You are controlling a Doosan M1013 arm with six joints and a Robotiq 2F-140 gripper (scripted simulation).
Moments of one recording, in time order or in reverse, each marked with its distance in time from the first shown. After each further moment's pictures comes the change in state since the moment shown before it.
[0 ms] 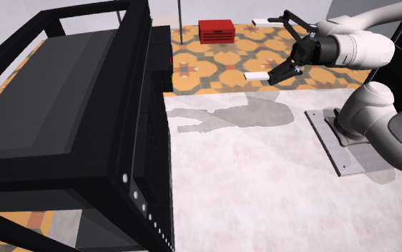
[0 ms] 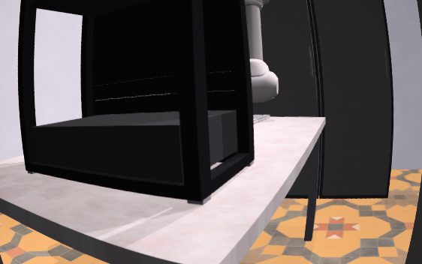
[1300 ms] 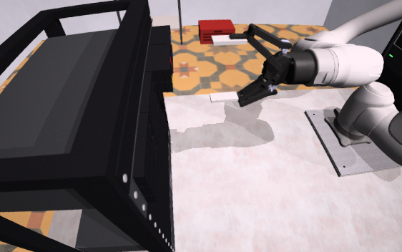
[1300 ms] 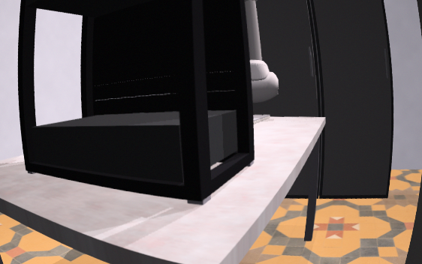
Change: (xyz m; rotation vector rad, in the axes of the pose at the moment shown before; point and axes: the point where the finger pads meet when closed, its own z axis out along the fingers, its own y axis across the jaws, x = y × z) arm -0.074 0.004 0.105 -0.005 -0.005 0.000
